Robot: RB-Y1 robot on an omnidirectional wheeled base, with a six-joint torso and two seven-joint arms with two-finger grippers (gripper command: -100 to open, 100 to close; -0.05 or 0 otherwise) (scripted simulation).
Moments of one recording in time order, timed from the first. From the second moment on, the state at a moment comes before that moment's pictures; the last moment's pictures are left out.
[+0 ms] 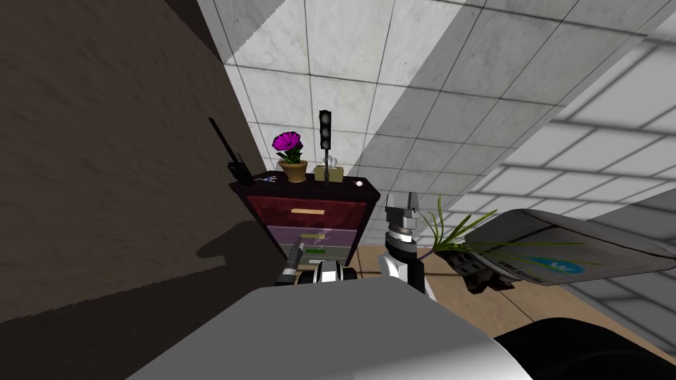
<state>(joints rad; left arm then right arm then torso) 0.29 0.07 -0.17 -1.05 0.02 -0.89 0.00 0.48 -0.04 0.03 -2.32 -0.12 -0.64 0.02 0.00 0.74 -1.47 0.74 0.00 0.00</state>
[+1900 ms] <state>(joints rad) 0.22 0.07 -0.16 -1.10 0.02 -0.75 0.01 0.48 -0.04 0.03 -2.32 -0.12 -0.64 0.02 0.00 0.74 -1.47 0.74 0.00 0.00</state>
